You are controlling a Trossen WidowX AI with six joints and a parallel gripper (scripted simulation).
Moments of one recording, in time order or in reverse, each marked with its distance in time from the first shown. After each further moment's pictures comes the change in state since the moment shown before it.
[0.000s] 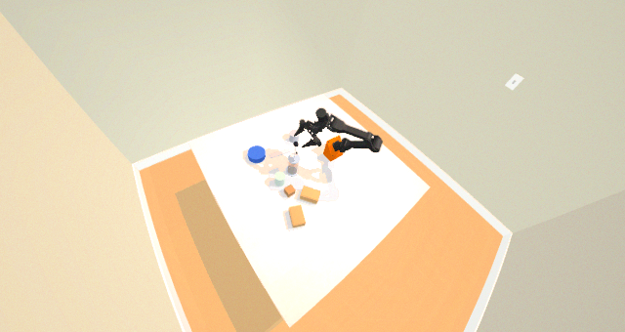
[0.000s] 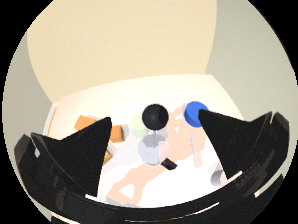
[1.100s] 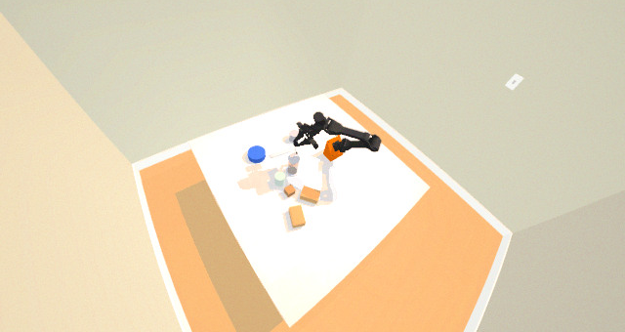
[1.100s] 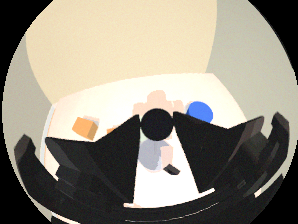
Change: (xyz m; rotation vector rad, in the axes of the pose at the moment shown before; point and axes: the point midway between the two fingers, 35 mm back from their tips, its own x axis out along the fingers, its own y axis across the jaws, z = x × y) arm 0.022 0.000 -0.003 0.008 0.003 0.002
